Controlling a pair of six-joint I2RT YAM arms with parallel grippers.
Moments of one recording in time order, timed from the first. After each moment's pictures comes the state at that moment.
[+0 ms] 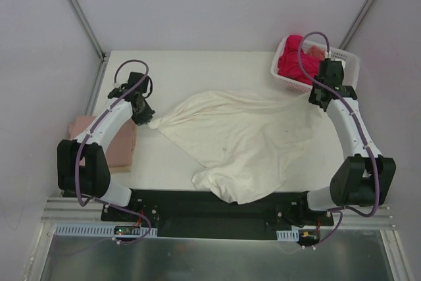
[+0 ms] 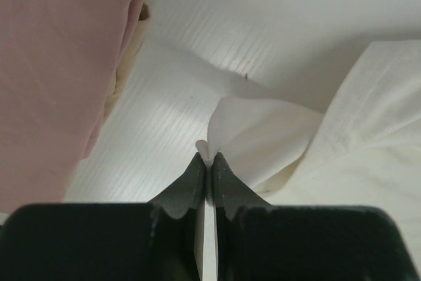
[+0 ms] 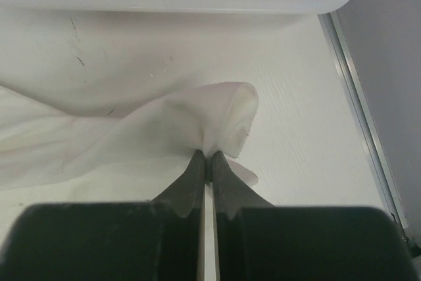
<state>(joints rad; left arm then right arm) -0.16 1.47 1.12 -0.83 -0.22 -0.75 0.00 1.43 1.25 -0.66 0.33 0.18</state>
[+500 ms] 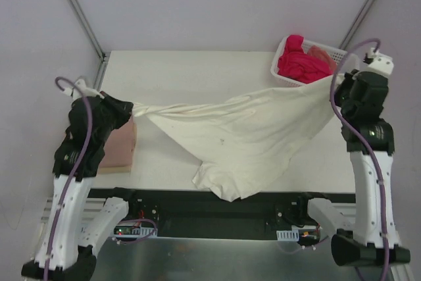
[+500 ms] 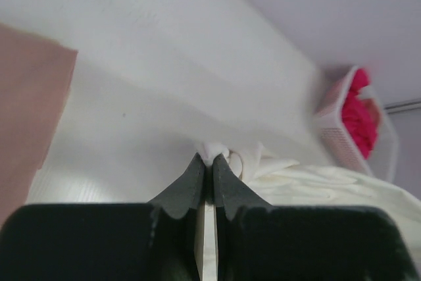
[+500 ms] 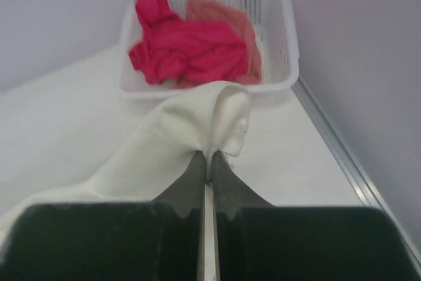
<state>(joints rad) -0.16 0.81 1.11 -0.76 -0.13 -0.75 0.00 1.01 1.29 -0.68 0.30 0.22</state>
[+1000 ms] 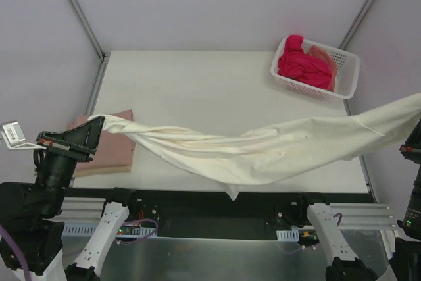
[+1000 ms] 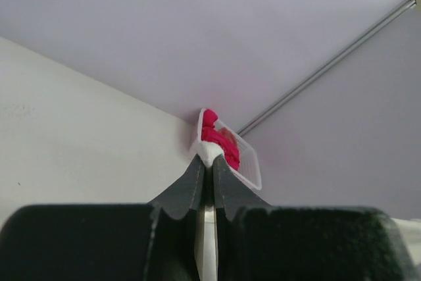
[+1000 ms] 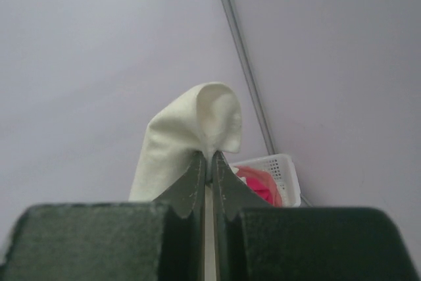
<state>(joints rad) -0.16 0.41 1.41 -0.81 0.03 -0.79 0.00 0.64 1.87 -0.84 0.34 0.22</state>
